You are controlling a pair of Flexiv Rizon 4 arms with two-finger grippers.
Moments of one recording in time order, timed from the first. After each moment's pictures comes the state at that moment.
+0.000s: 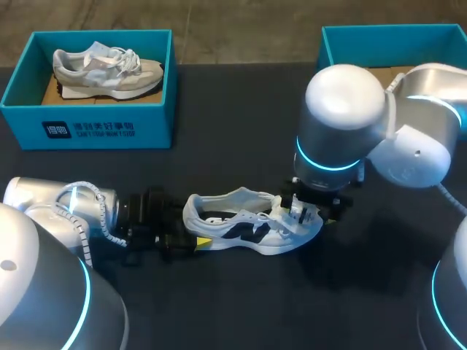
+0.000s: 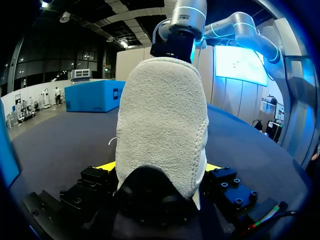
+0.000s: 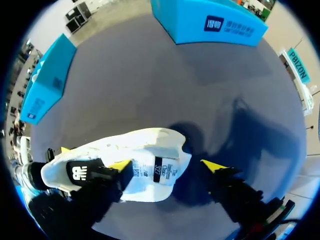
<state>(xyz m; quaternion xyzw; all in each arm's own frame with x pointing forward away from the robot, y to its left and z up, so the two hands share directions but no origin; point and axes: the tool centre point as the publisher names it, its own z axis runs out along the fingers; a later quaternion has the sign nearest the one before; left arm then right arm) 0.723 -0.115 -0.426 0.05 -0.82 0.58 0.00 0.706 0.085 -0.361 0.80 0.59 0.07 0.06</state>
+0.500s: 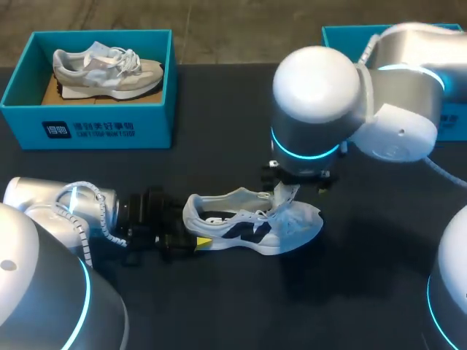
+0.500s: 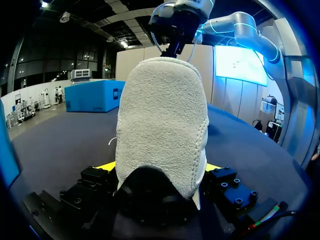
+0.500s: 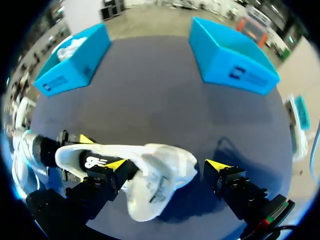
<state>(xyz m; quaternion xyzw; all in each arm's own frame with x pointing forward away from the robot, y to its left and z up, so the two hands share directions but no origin) 0.723 -0.116 -0.426 0.05 -0.82 0.58 0.00 0.730 0.115 -0.301 0.69 0.70 0.09 0.14</state>
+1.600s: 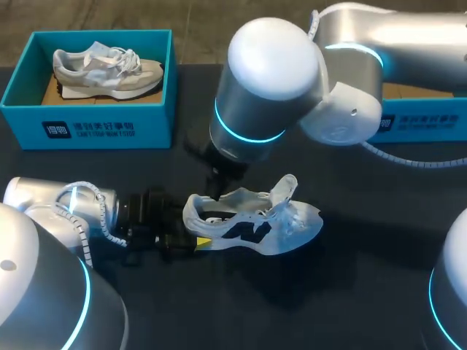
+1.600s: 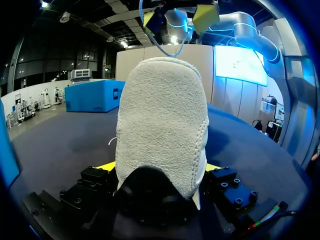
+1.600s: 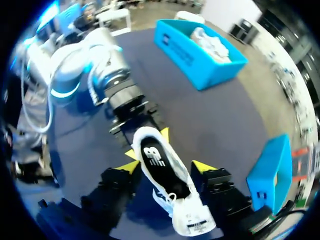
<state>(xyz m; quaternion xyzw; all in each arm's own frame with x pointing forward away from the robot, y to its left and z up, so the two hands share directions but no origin) 0.723 -0.116 -0.426 0.05 -0.82 0.58 0.00 0.720 0.245 -0.264 0.24 0.96 0.13 0.12</state>
